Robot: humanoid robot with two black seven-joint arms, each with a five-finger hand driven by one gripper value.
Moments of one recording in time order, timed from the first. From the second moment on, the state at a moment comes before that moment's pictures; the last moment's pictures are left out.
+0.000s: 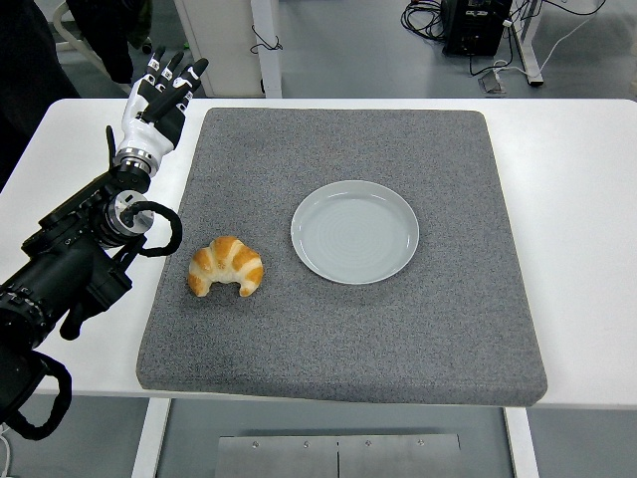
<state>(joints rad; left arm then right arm) -0.95 0.08 -0.72 -0.39 -0.01 -0.17 -0.41 -0.09 0.00 0.01 0.13 -0.10 0.03 0.41</state>
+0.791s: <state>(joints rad) -0.98 0.14 -0.65 -0.42 0.03 -0.17 -0.37 -0.09 0.00 0.01 0.13 -0.10 0.03 0.41</state>
